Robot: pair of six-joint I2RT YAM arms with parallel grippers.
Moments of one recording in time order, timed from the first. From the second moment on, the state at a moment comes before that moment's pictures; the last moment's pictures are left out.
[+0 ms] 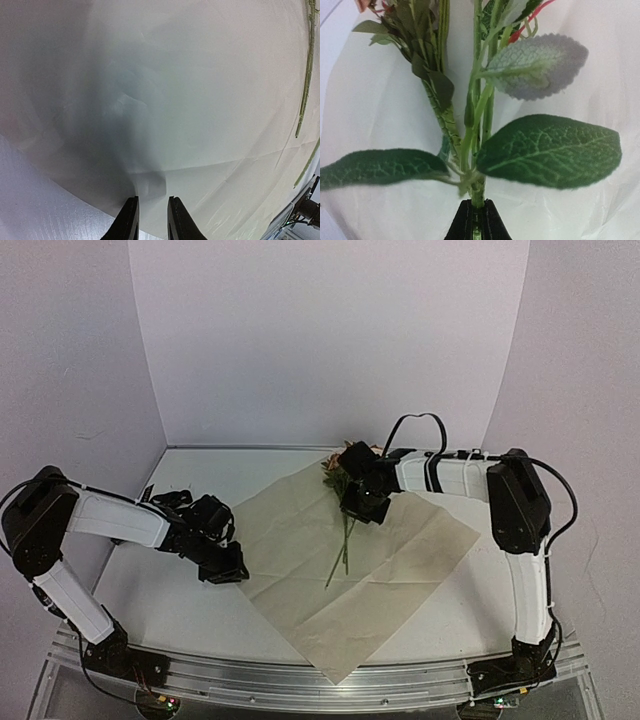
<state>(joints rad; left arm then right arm) -0.68 1.58 0.73 -0.26 0.21 -0.83 0.73 2.17 1.70 -0.65 0.20 1.03</state>
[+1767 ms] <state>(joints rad) -0.66 1.56 0.85 -0.33 0.19 -0.81 0.63 2.14 1.75 -0.71 0.06 0.68</state>
